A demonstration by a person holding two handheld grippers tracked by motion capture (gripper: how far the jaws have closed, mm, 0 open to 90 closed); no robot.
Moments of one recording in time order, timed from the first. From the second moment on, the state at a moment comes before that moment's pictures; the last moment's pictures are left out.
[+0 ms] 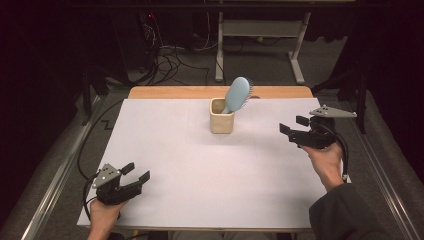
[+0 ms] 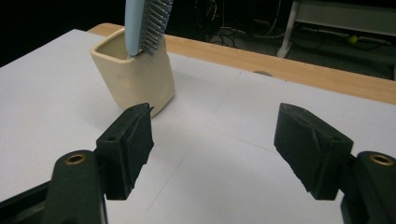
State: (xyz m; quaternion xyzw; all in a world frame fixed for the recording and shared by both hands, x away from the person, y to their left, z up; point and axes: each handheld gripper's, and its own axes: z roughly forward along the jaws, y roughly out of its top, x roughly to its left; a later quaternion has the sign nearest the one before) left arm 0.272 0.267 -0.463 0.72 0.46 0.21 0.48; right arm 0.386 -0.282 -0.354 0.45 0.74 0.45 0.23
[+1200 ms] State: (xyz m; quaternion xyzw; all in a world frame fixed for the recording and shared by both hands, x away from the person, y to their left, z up) left arm 0.272 0.269 -0.462 0.72 0.46 0.21 0.47; right arm 0.354 -0.297 -0.362 0.44 0.73 0.46 0.24
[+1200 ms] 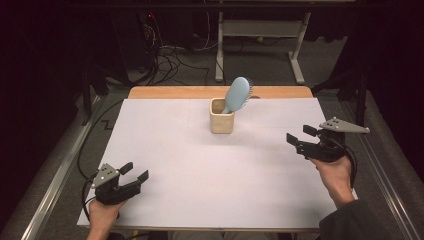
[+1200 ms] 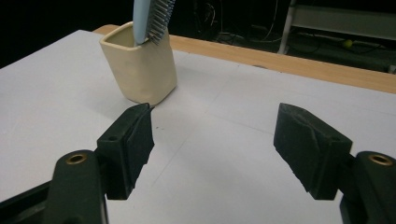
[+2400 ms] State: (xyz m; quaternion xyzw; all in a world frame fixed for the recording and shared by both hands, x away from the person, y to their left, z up) left arm 0.272 0.266 -0.463 0.72 0.47 0.21 0.47; right arm 0.322 -0.317 -0.375 0.45 0.71 0.49 0.23
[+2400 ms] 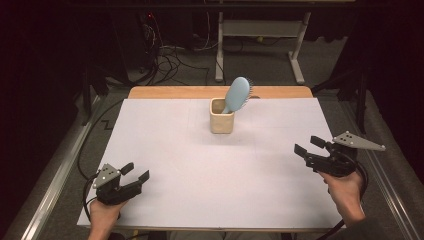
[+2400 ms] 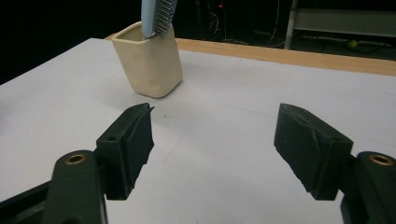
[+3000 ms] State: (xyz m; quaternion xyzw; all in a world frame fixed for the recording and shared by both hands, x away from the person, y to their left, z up) left arm 0.271 0.266 -0.462 0.72 0.47 0.22 0.47; right arm 0.303 -0.318 -0.370 0.44 0.70 0.51 0.22
